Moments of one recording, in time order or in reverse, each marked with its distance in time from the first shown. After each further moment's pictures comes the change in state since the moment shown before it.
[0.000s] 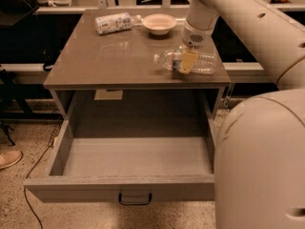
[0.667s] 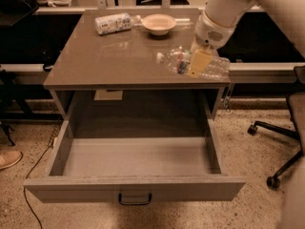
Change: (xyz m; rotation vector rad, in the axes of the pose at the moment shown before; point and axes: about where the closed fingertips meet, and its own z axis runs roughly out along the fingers) arm 0.006 0.066 -0.058 -0.035 -0.129 -0.020
